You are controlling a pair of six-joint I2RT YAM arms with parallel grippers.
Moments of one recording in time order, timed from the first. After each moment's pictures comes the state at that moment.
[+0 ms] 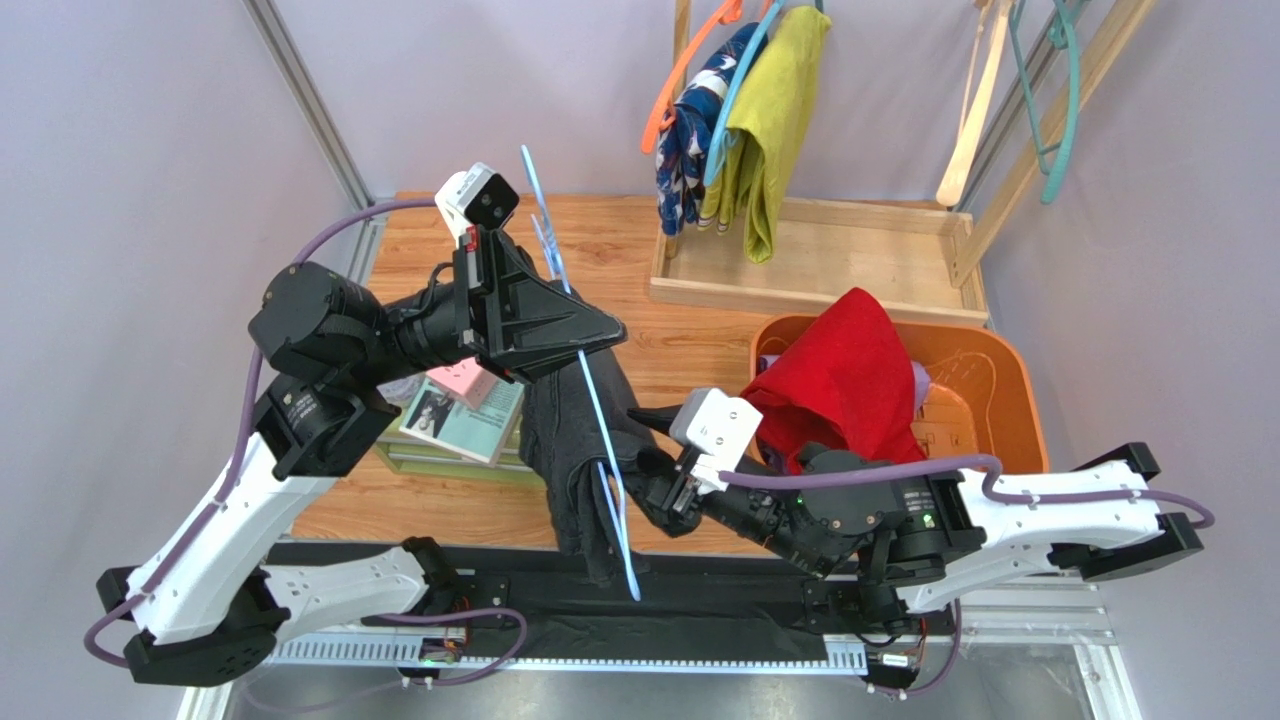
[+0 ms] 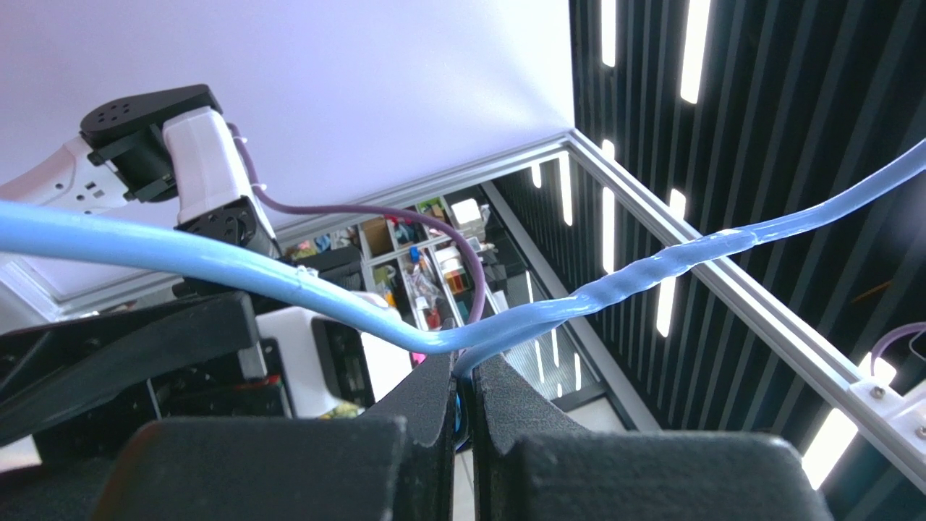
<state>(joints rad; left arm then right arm) -0.86 1.01 1.53 -0.10 0.56 -1.65 1.70 1.06 1.28 -0.20 0.65 -0.14</state>
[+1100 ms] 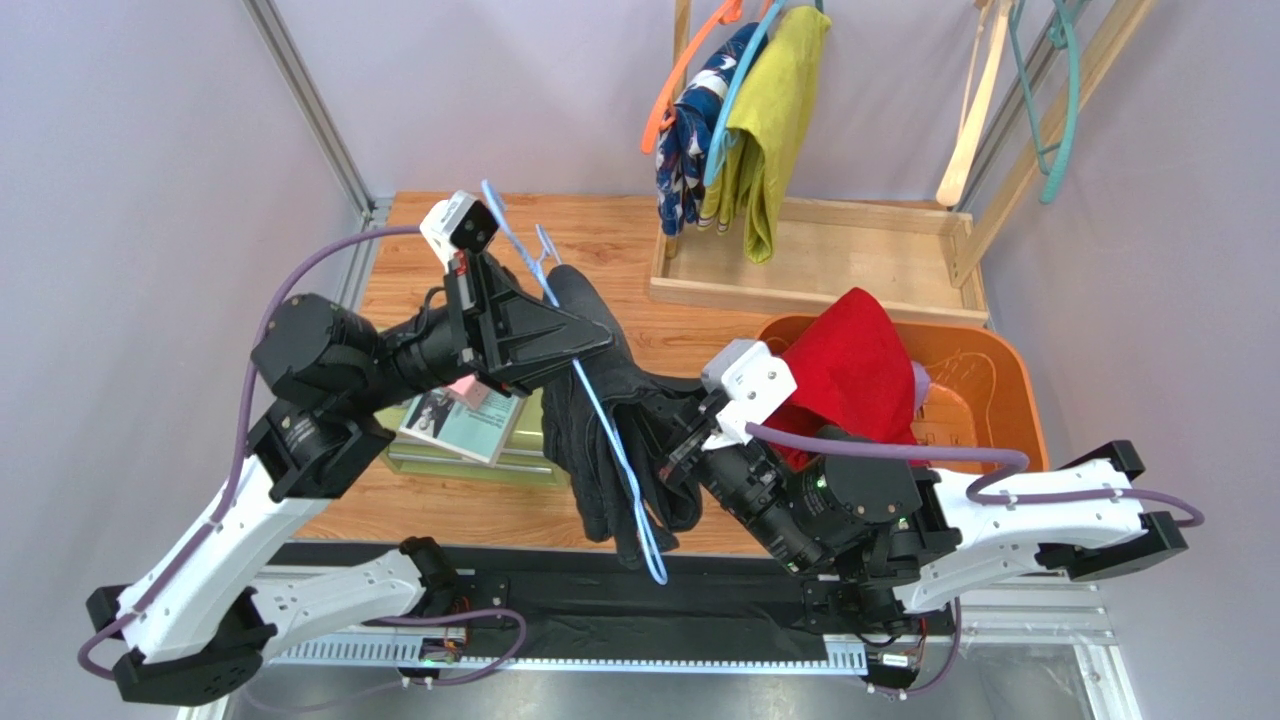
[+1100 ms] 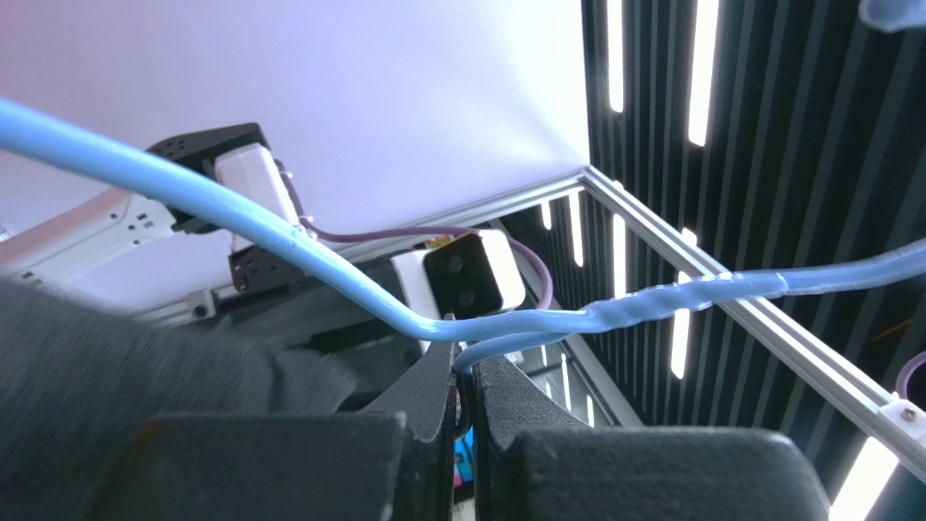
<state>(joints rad) -0.86 0.93 1.40 -0.08 0.47 -1.62 1.71 1.12 1.33 0.09 0.87 -0.22</state>
